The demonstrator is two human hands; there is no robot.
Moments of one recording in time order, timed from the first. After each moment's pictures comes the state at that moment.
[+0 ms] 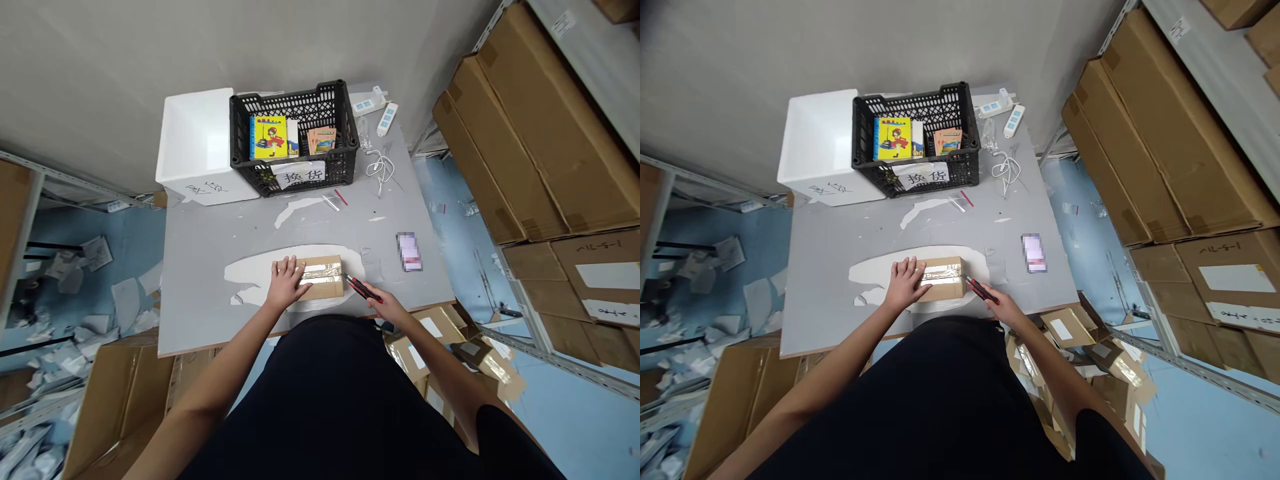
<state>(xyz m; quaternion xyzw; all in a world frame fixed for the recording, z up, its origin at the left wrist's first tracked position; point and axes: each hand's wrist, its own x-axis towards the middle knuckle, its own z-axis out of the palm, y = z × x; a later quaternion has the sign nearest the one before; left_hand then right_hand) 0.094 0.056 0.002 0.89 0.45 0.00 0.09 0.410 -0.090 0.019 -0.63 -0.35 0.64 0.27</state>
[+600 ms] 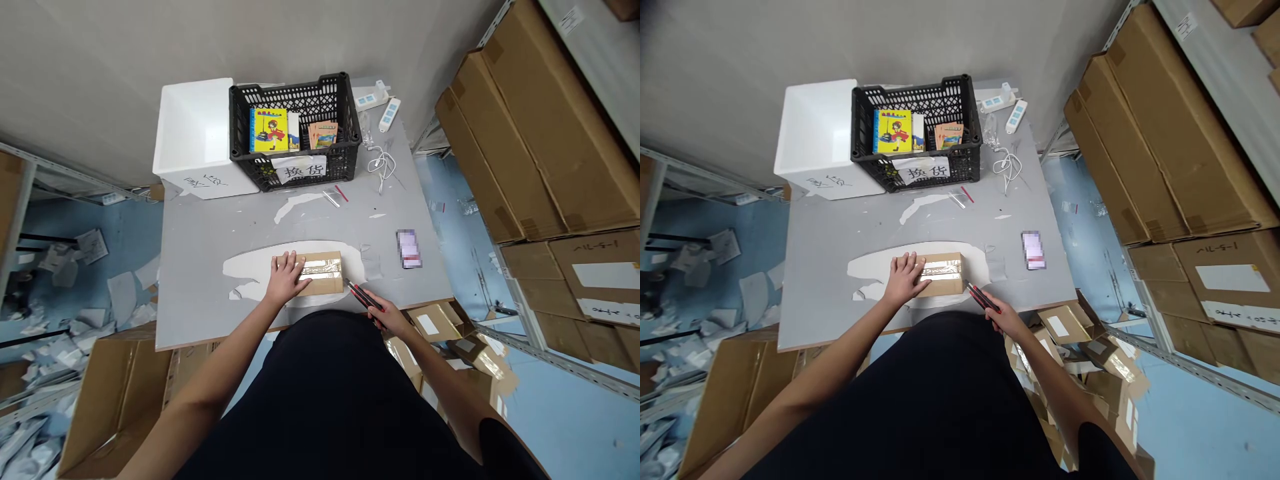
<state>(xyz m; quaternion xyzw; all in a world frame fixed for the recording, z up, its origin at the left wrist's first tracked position) 0.096 0.056 0.006 0.88 0.46 -0.01 0.13 0.400 -0.120 0.028 -0.62 -0.27 0.69 0.26</state>
